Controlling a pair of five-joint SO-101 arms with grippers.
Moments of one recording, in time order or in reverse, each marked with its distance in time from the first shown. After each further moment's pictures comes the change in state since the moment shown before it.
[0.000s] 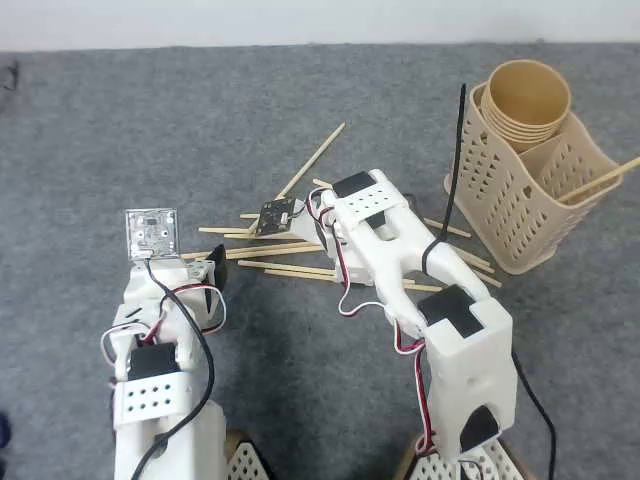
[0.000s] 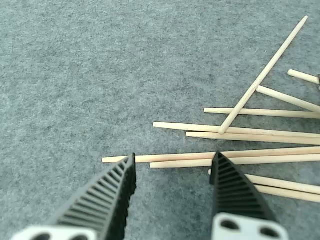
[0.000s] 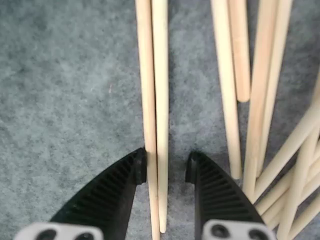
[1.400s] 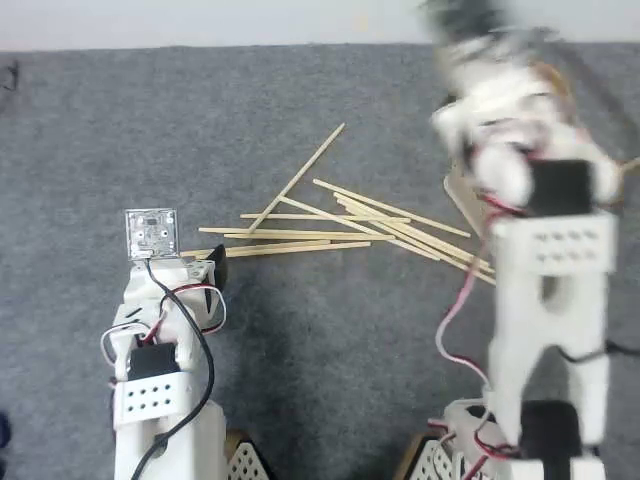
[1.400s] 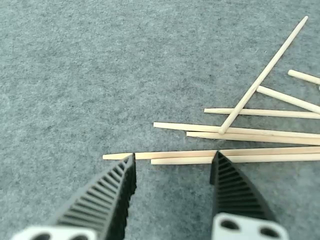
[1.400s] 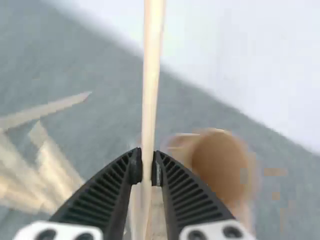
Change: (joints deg) left arm 0.0 0.0 0.0 0.0 0.0; right arm 28.4 -45.7 -14.2 -5.3 -35.2
